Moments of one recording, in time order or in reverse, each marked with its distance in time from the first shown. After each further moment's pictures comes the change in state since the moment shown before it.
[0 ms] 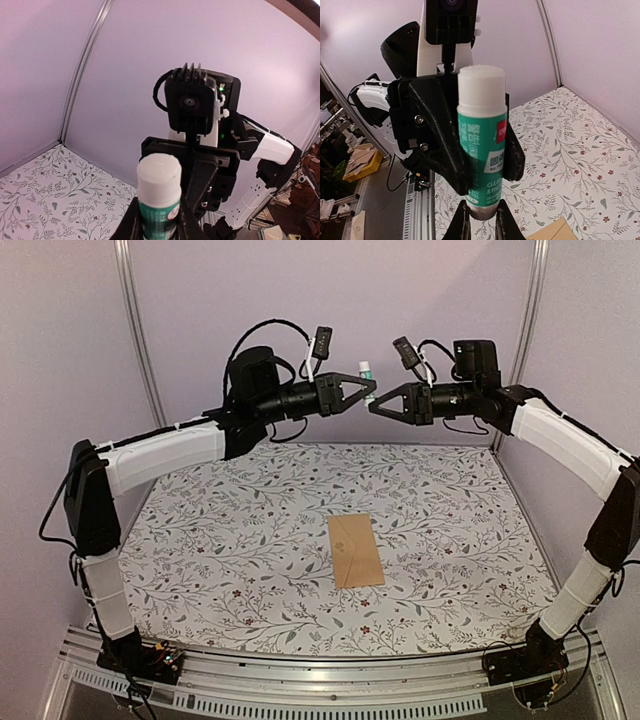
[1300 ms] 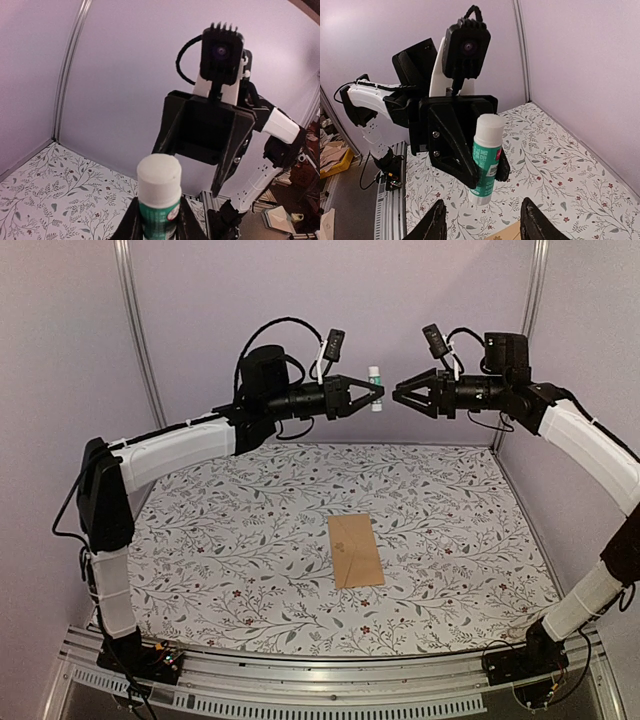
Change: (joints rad) left arm 0.010 0.079 0.112 -0.087 0.042 0.092; right arm -0.078 -0.154 -0.040 -0.033 0.190 -0.129
